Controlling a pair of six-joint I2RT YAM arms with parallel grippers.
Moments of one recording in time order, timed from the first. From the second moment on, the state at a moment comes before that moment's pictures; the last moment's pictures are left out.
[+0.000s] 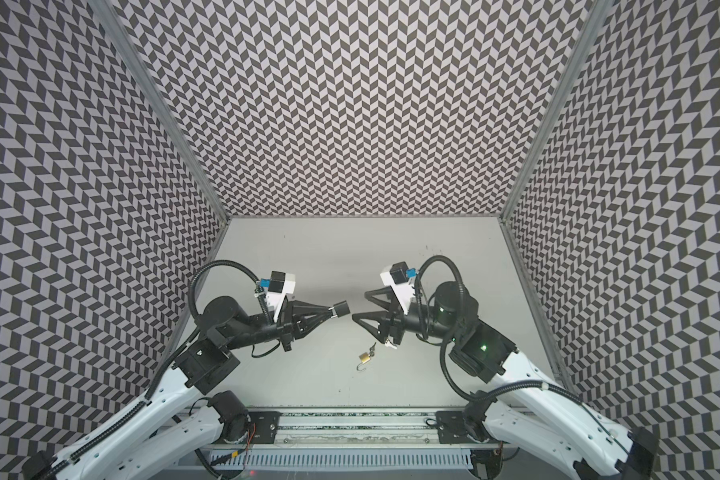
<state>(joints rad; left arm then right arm) -0.68 0.72 0.65 0.14 0.70 -0.39 0.78 0.85 0.84 -0.10 -0.55 0.31</state>
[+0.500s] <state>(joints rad) -0.68 0.75 0.66 0.08 0.79 -0.32 0.78 0.94 0.87 -0.18 -0.78 0.22</state>
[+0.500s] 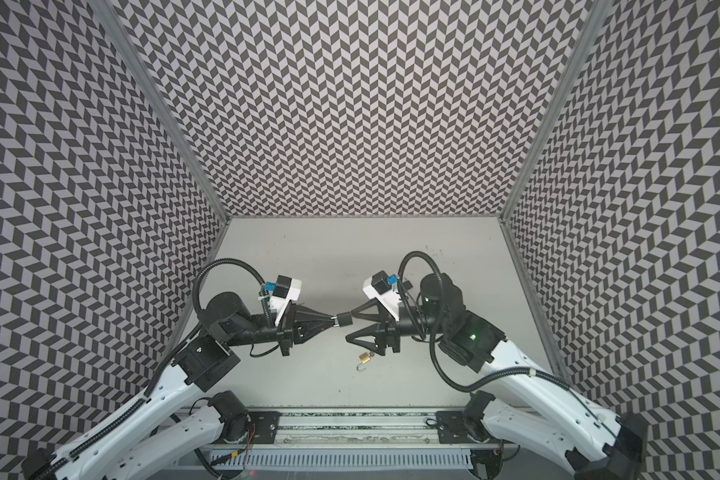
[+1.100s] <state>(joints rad) -0.69 0.79 0.67 0.07 0.82 -0.30 0.78 0.96 0.87 -0.15 -0.84 0.23</state>
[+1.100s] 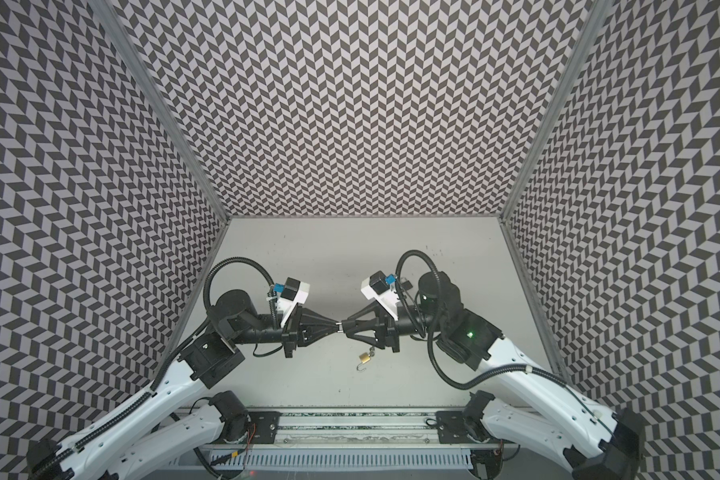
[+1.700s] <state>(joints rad) -0.70 0.79 0.67 0.07 0.83 -0.30 0.78 0.97 0.87 -0.14 -0.85 0.24</state>
